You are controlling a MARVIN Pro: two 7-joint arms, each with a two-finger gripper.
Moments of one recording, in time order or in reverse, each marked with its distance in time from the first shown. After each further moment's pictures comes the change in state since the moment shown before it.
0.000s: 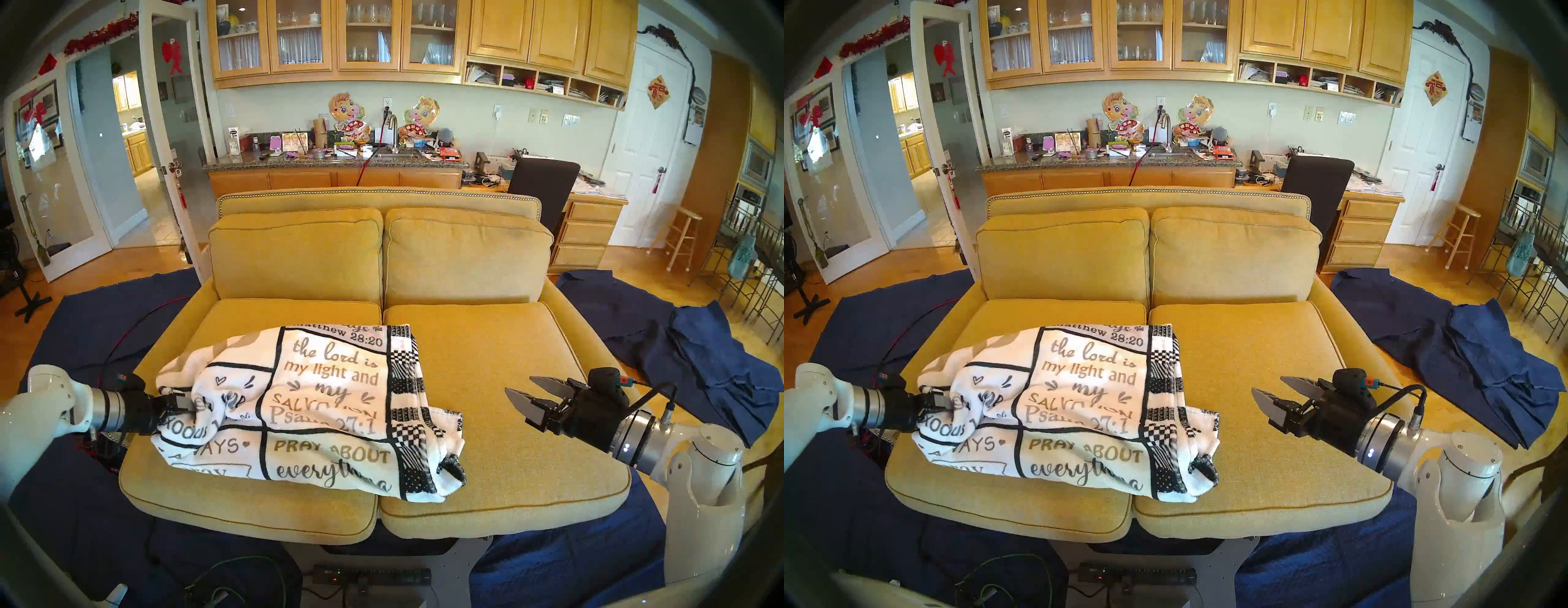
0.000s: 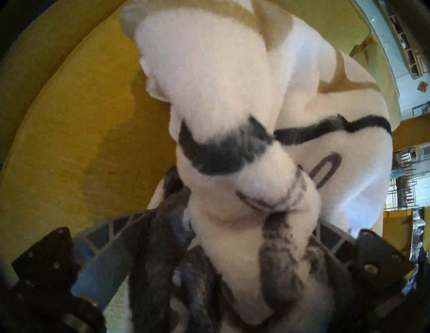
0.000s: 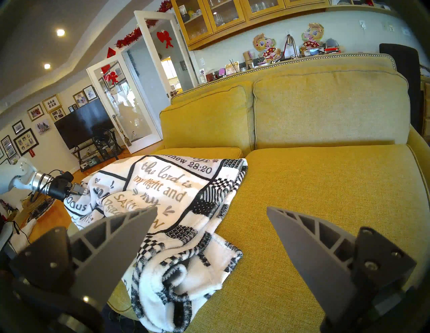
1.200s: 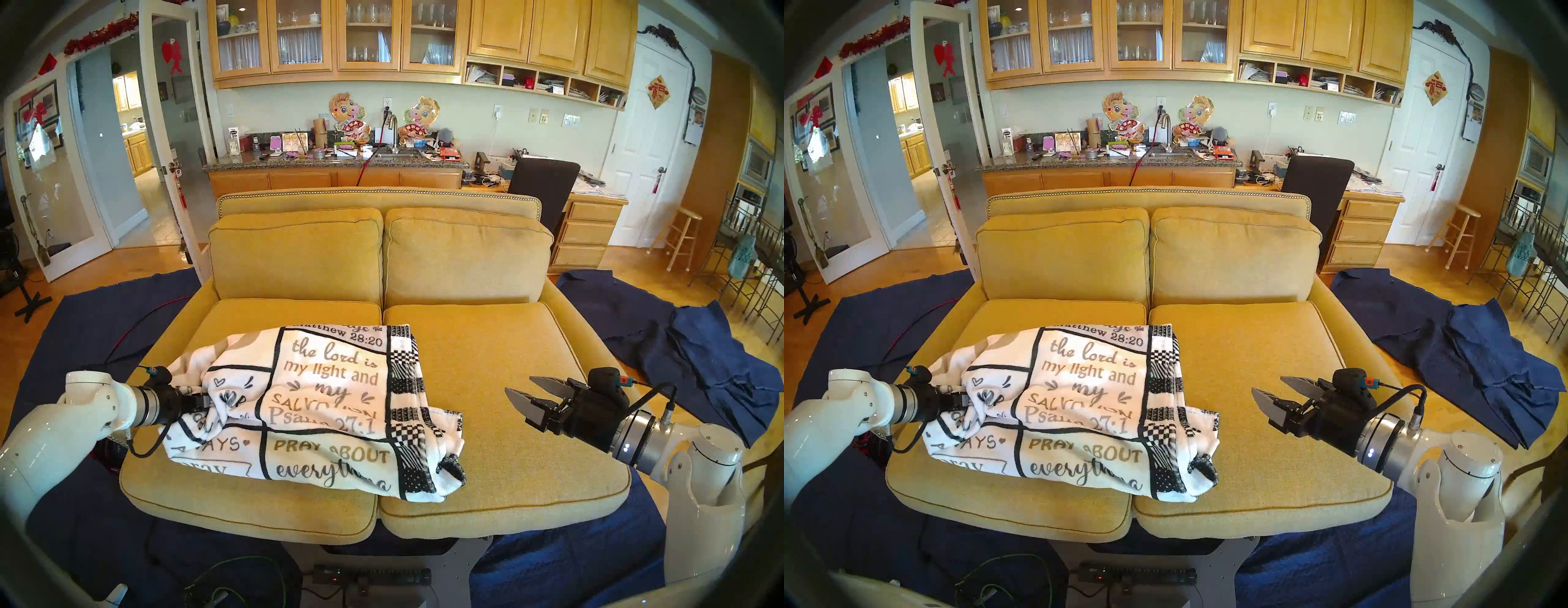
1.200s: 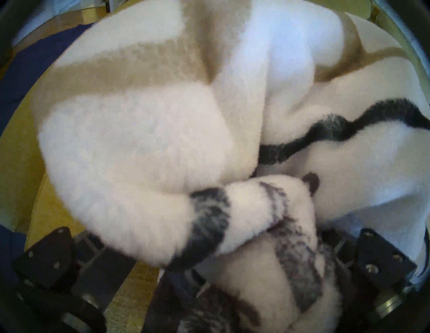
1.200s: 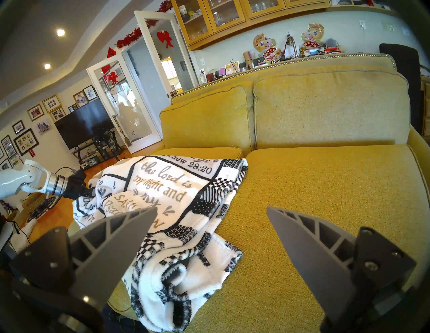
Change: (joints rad) left arm -0.189 -0.098 0.191 -0.044 0.231 -0.165 0.237; right arm 0.000 0.000 0.000 0.000 0.000 0.000 0.000
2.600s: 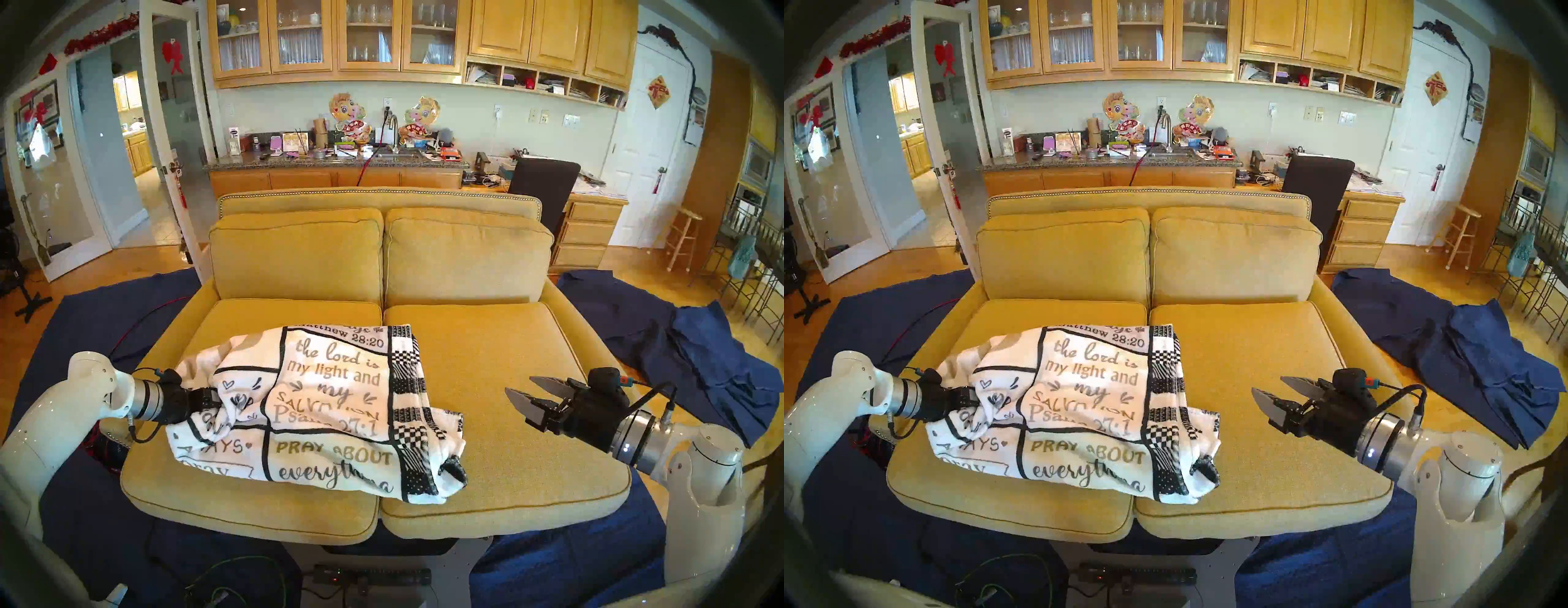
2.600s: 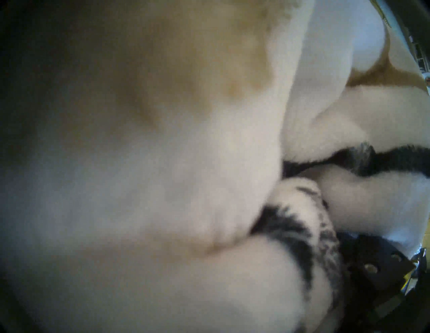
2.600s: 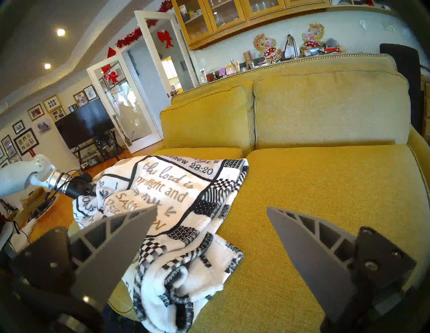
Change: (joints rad) left arm -0.266 -0.057 0.126 0.217 -0.150 0.336 -0.167; right arm 0.000 0.000 0.000 0.001 0.000 0.000 0.000
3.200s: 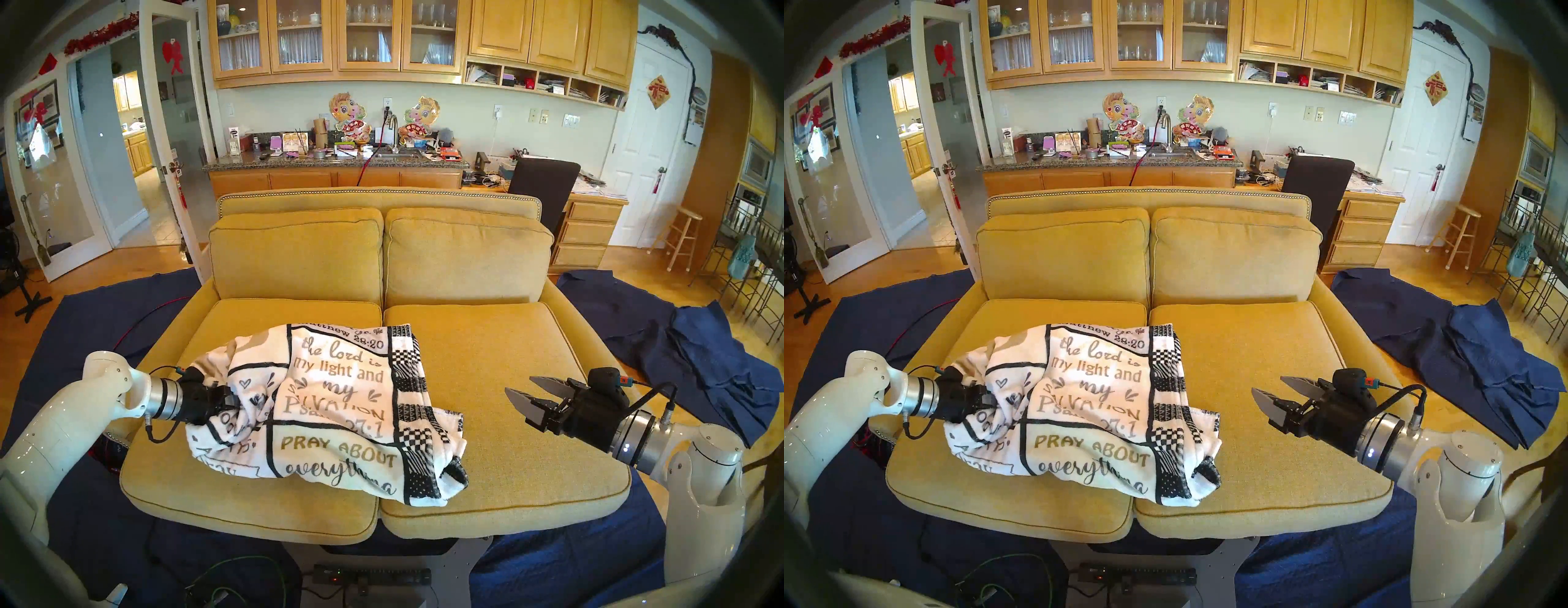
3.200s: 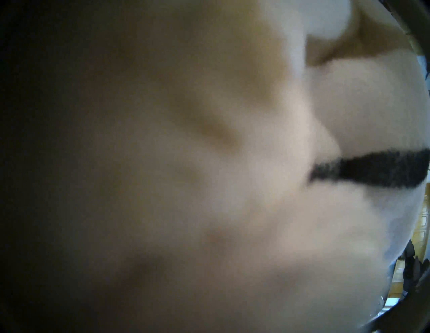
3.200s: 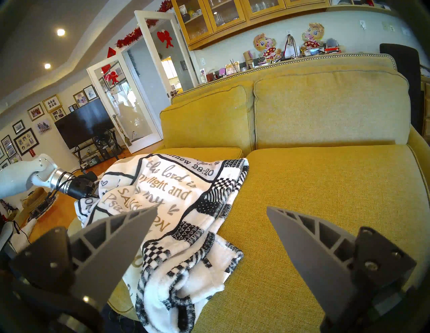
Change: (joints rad) left arm 0.038 -0.011 -0.006 -0.111 -0.053 0.016 -0.030; right arm 0.000 0.000 0.000 0.000 0.000 0.000 0.000
